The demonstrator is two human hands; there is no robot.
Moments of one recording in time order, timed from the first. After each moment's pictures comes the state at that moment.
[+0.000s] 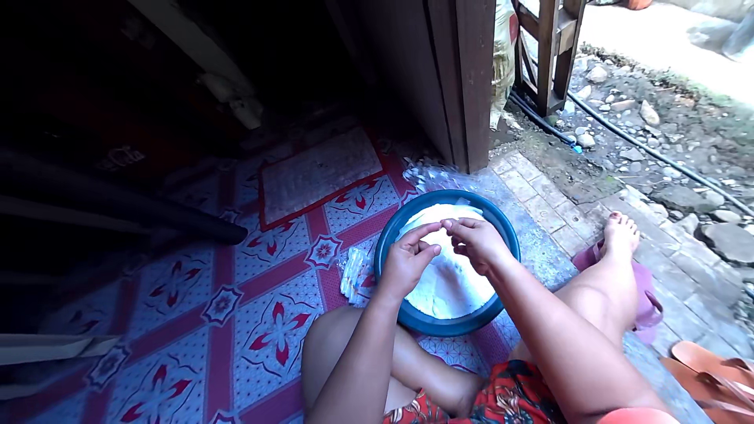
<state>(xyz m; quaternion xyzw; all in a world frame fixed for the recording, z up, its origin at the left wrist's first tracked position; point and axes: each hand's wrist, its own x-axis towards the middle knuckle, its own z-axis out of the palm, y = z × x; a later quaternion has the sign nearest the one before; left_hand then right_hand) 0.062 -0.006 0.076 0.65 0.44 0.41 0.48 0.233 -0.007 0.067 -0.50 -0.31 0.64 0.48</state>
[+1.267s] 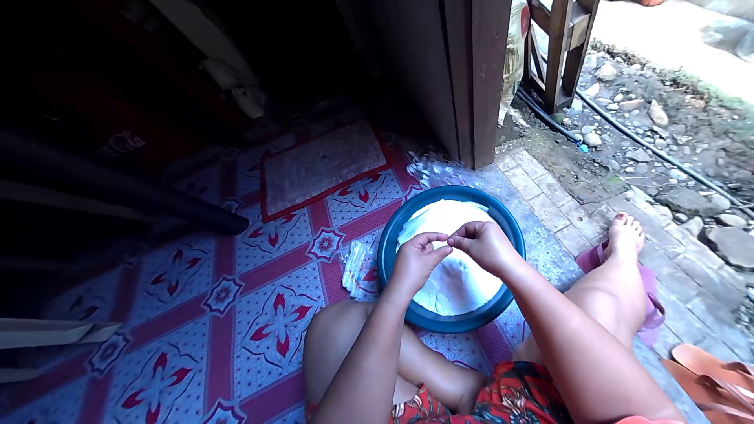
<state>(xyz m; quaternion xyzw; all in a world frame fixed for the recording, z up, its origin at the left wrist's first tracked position) 0.071 -0.009 0.088 0.62 0.56 0.30 0.46 0.244 -0.013 0.066 -0.57 -0.57 0.47 0.35</state>
